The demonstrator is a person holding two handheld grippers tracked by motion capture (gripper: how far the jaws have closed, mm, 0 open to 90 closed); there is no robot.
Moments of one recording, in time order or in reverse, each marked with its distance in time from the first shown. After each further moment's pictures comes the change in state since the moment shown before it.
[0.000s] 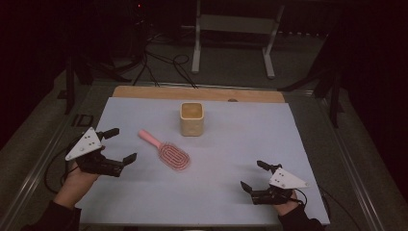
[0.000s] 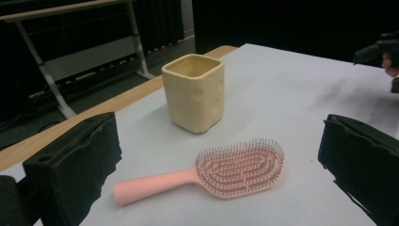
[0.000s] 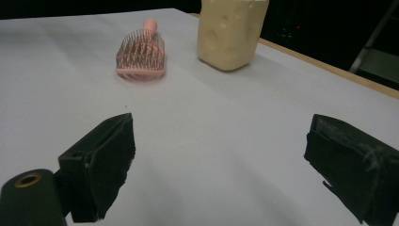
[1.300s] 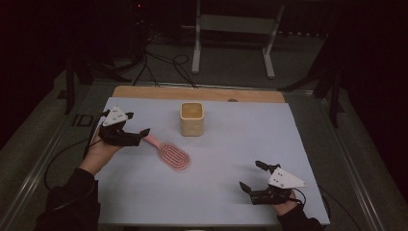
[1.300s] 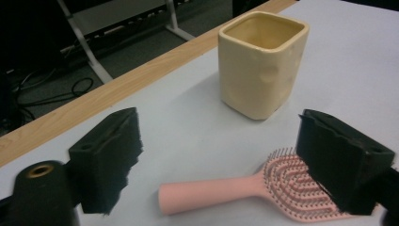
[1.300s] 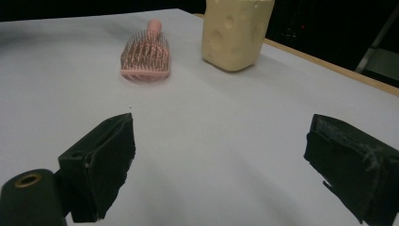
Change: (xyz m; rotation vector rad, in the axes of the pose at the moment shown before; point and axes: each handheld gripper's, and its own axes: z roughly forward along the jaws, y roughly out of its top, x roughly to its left) left arm 0.044 0.009 0.080 0.206 0.127 -0.032; right arm 0.001 0.000 0.003 -0.002 0.020 -0.002
